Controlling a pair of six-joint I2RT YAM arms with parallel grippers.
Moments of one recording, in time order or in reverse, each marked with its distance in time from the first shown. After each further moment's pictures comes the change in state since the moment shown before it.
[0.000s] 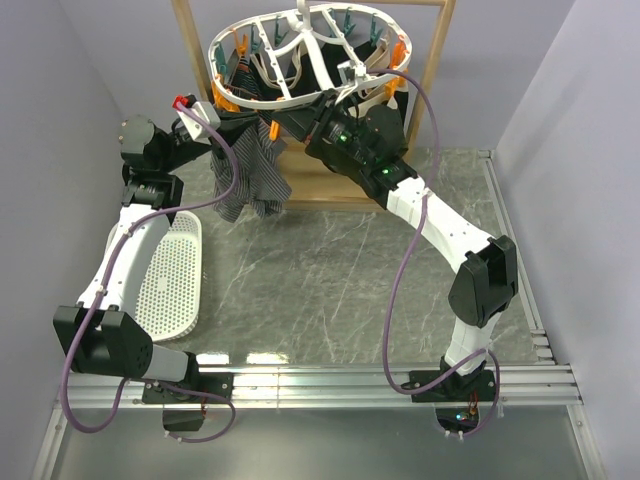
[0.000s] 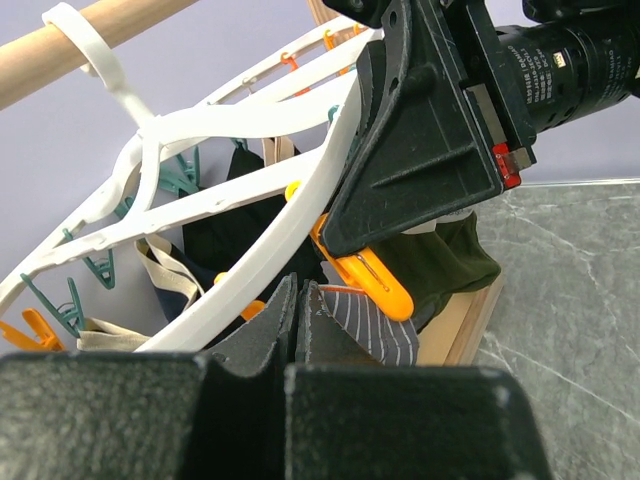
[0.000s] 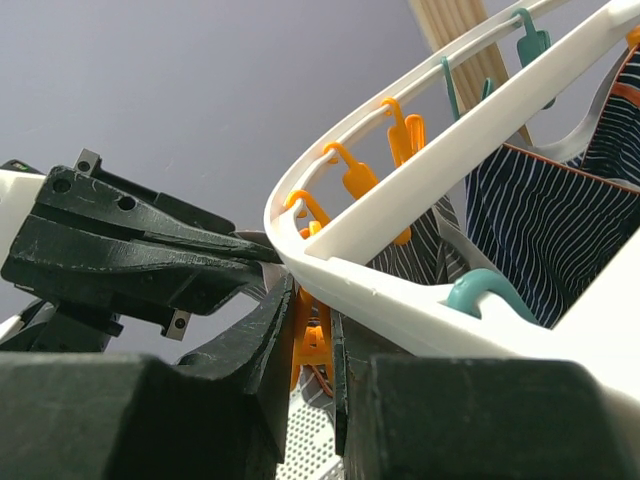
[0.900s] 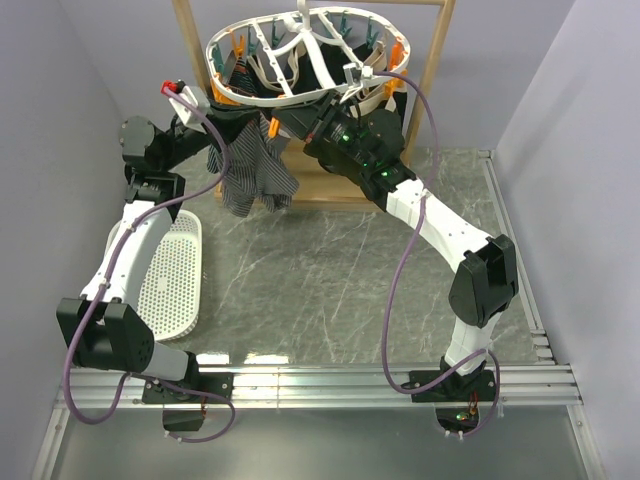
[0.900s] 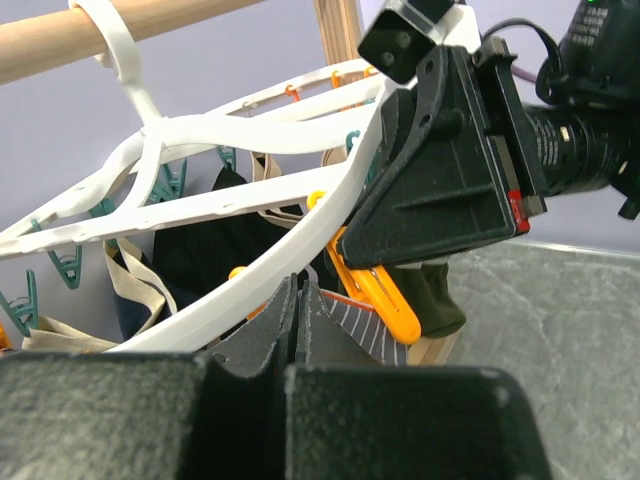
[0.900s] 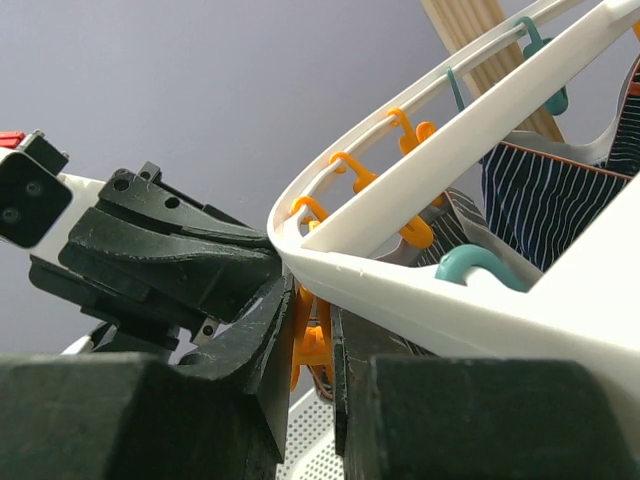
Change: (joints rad) left arm 0.000 0.031 0.002 0.124 -0.045 -0.247; right arm -0.002 -0.002 -0.037 0.103 0.012 0.137
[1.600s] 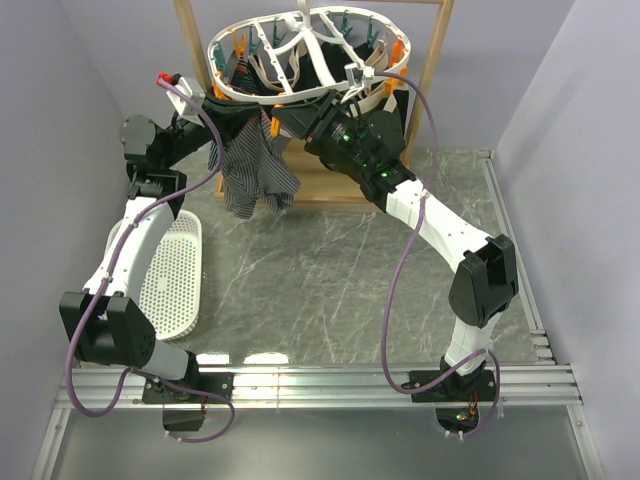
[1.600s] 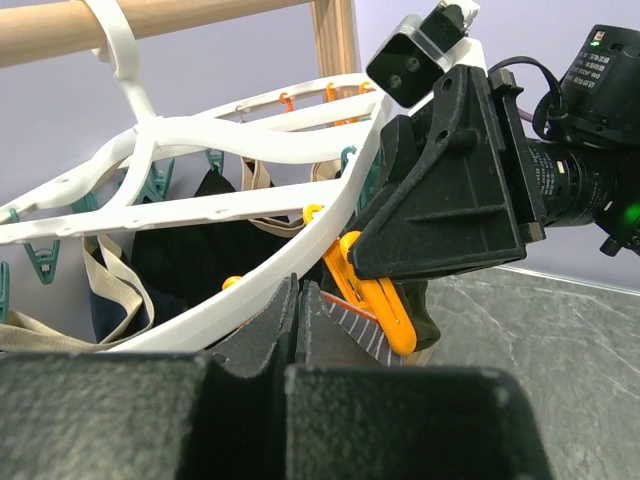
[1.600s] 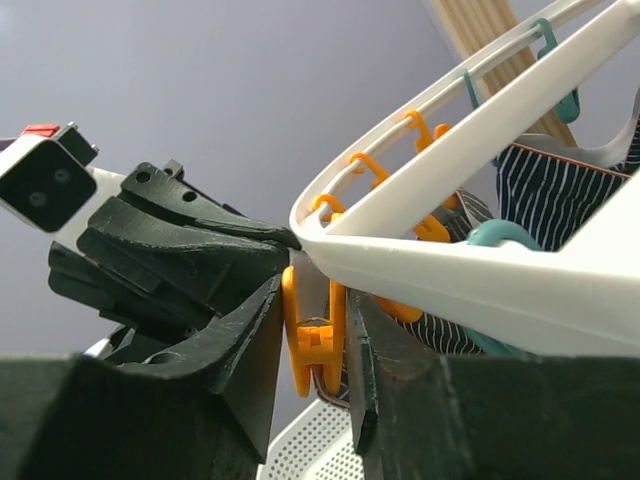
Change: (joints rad) left arm 0.000 0.029 0.016 0.054 -0.018 -0.136; right arm 0.000 0.000 -0.009 0.023 0.014 0.032
